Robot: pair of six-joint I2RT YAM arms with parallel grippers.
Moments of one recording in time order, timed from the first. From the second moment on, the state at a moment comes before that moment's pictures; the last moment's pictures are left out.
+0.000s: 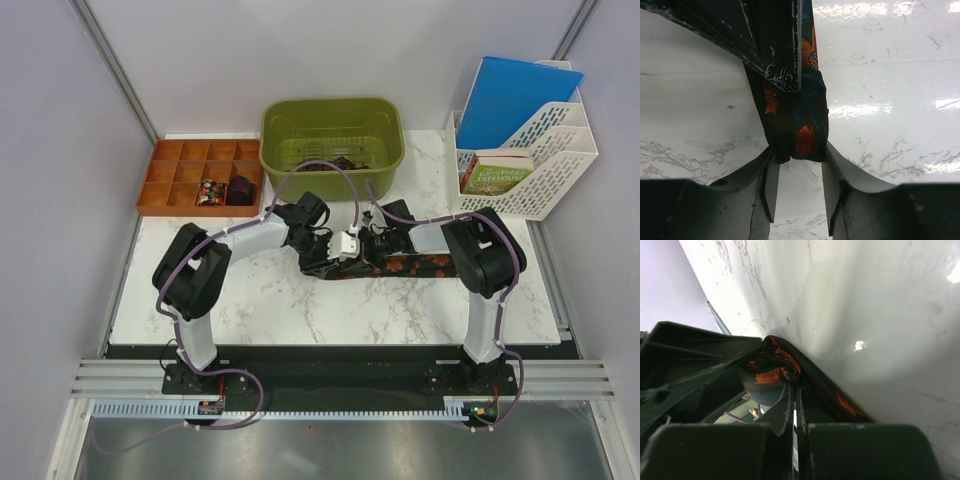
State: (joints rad) left arm -0.65 1.86 1.22 -0.59 0.47 0.88; right arm 0.40 1.99 0.97 0.02 -0.83 0.75
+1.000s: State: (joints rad) left arm -0.74 1.95 1.38 -0.64 0.42 0.75; right arm 0.40 2.01 0.98 0.05 -0.85 0.78
